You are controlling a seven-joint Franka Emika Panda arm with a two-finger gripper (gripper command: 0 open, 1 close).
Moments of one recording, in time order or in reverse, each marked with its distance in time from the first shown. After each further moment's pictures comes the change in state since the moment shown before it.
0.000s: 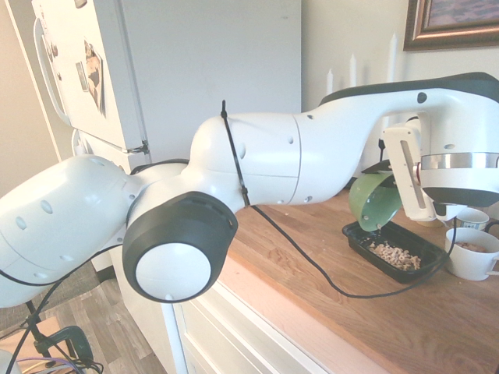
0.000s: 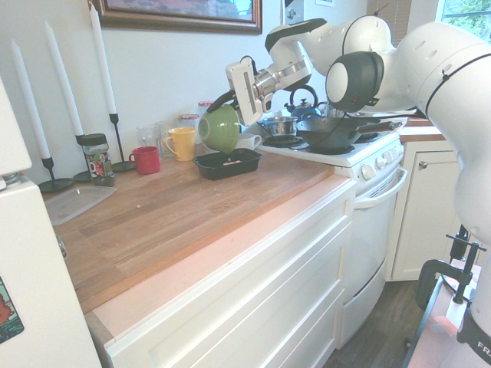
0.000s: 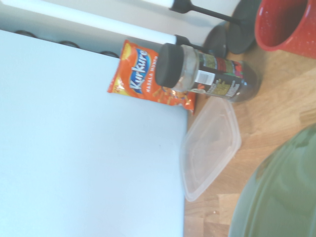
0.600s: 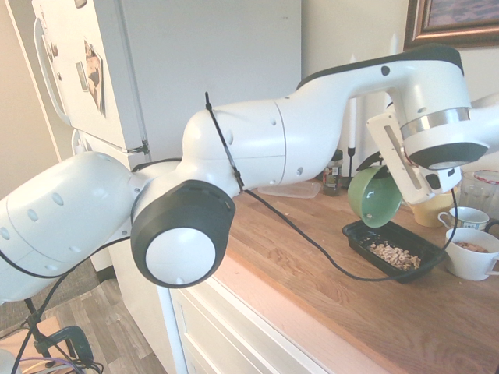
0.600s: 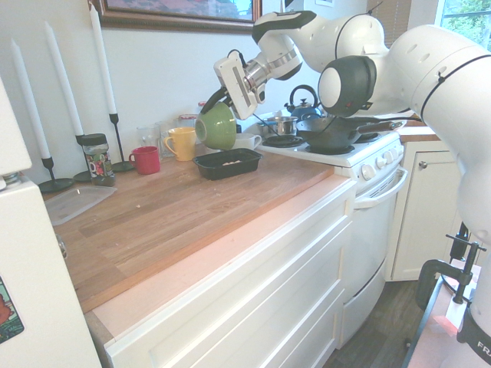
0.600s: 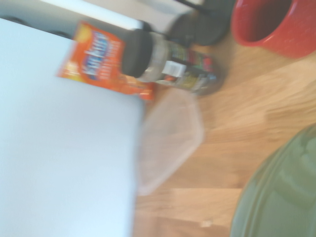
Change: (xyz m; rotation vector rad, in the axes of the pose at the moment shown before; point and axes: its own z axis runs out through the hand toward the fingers) arm -0.029 -0.052 0.033 -0.247 0.172 -0.046
